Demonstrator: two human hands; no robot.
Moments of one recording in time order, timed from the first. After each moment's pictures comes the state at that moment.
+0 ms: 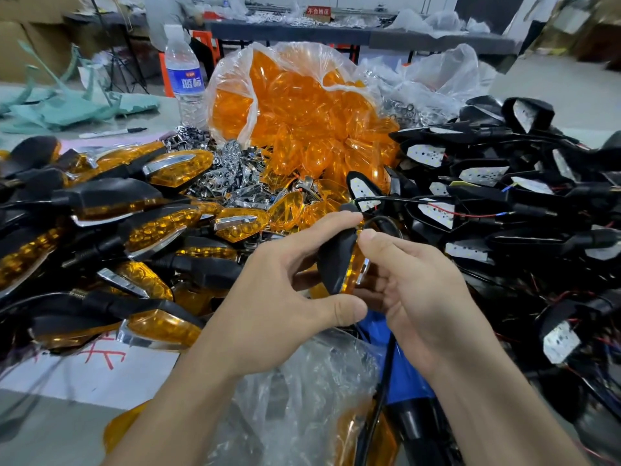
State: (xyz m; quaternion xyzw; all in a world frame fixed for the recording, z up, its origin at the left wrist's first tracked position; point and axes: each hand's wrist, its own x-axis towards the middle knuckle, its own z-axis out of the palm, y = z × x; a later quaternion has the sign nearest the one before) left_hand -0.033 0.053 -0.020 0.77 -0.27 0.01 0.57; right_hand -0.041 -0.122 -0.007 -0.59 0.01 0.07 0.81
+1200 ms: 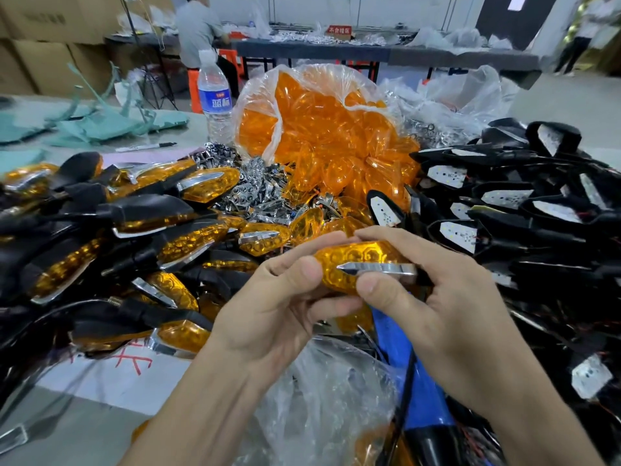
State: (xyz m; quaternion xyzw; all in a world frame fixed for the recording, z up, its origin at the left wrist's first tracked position) left_hand -0.035 0.054 -0.009 0.41 -0.09 -0.14 0.90; right_hand -0.054 -0.135 0.012 -0.88 -0.15 -0.10 0.44
